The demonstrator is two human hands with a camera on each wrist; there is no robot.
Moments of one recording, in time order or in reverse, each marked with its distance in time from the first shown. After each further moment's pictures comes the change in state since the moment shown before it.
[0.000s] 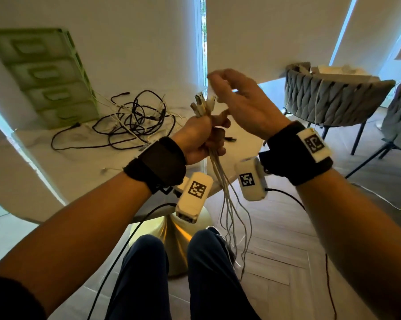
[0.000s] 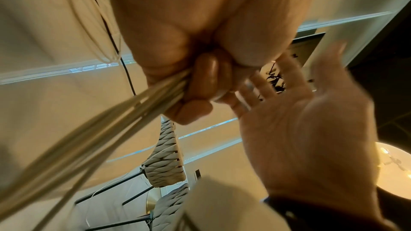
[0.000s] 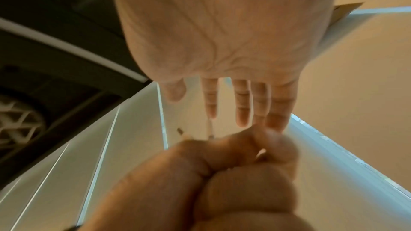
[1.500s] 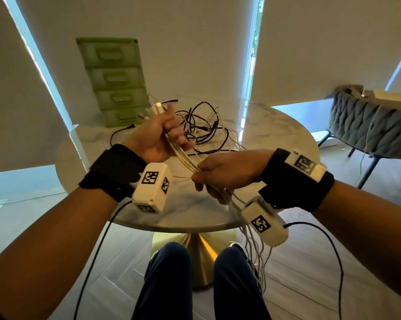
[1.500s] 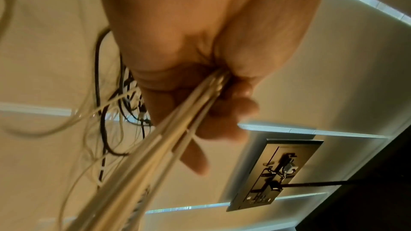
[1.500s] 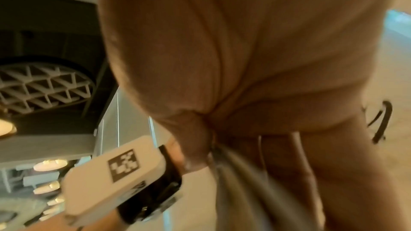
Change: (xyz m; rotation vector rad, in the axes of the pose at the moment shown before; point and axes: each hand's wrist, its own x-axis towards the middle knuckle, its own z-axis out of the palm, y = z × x) left_hand -0.067 0.027 -0.170 -0.346 0.132 0.118; right_hand 0.011 -0.040 0.116 -0.208 -1.133 0.278
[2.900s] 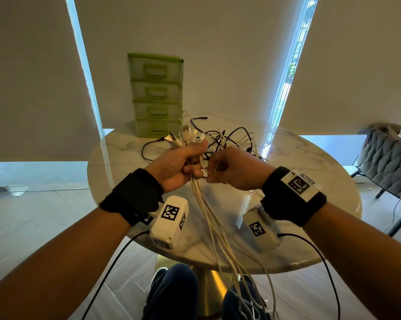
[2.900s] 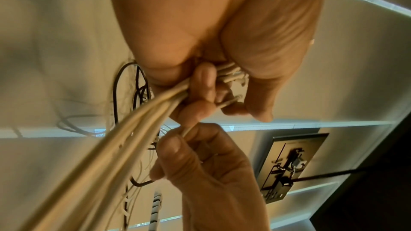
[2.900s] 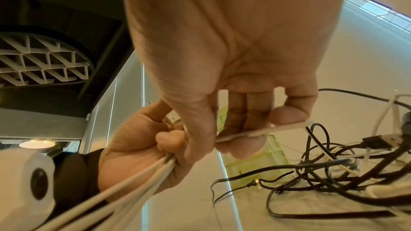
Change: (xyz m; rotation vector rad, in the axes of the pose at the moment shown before) left_hand -0.005 -0.004 -0.040 0.054 0.096 0.117; right_hand 0.073 -0.018 -0.033 -0.266 0.470 -0.192
